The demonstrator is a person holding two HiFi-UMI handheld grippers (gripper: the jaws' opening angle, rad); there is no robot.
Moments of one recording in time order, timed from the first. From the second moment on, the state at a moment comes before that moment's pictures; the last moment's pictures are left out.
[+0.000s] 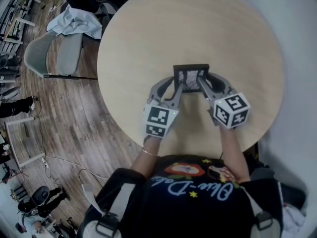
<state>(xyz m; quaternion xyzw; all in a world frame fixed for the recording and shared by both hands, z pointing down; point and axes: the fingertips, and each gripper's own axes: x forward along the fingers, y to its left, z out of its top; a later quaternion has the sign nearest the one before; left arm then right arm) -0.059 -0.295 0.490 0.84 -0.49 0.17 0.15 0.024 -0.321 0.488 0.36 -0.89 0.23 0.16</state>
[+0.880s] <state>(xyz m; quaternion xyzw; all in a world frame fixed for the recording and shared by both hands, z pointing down) -0.060 -0.311 0.526 0.84 -0.47 0.21 0.18 0.024 -0.338 0.518 0.37 -0.88 0.24 0.18</state>
